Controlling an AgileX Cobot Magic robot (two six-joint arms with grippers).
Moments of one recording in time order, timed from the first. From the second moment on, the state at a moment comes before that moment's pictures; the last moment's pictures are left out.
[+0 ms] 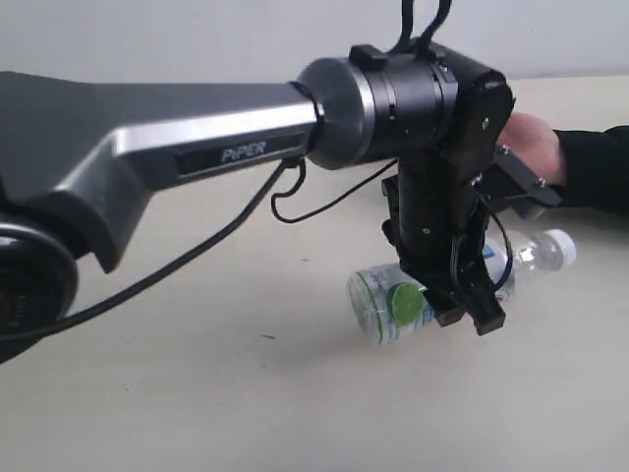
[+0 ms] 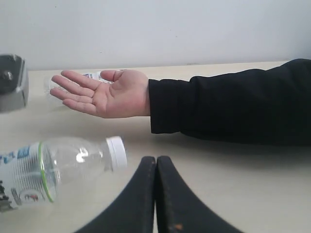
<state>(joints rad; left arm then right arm) -1.03 2.33 -2.00 -0.06 1.15 0.27 0.15 0.01 -0.01 -0.05 0.34 0.08</state>
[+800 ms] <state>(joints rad) -0.90 2.33 -2.00 -0.70 0.52 -0.32 0.15 0.01 -0.01 -0.05 0.34 0.08</state>
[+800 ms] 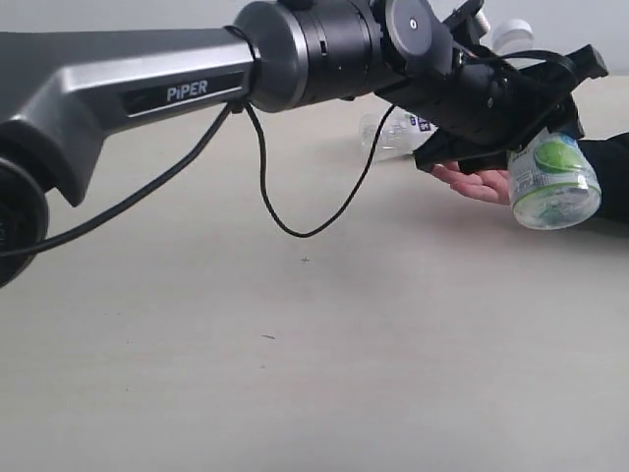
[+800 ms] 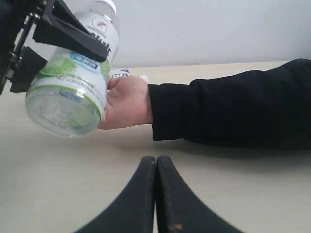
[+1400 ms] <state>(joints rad) -0.86 2.39 -2.00 -0.75 0.52 -0.31 0.15 0.01 -0.01 -0.05 0.34 0.08</state>
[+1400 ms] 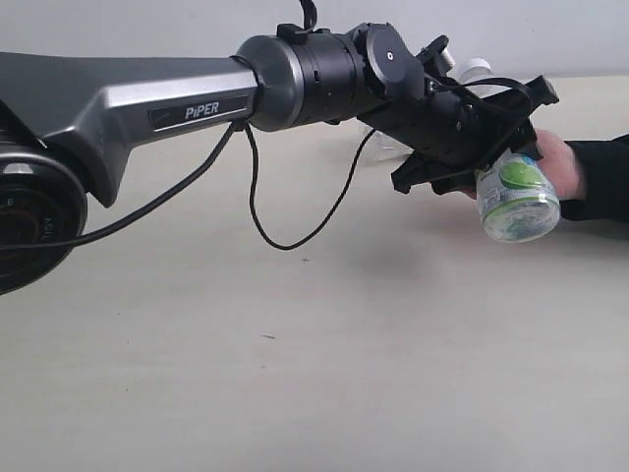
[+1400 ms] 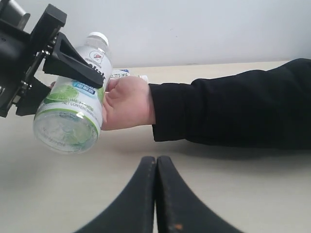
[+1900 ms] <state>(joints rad) -0.86 2.40 -2.00 -0.78 0.50 -0.25 0.15 0.01 -0.01 -0.05 0.34 0.08</state>
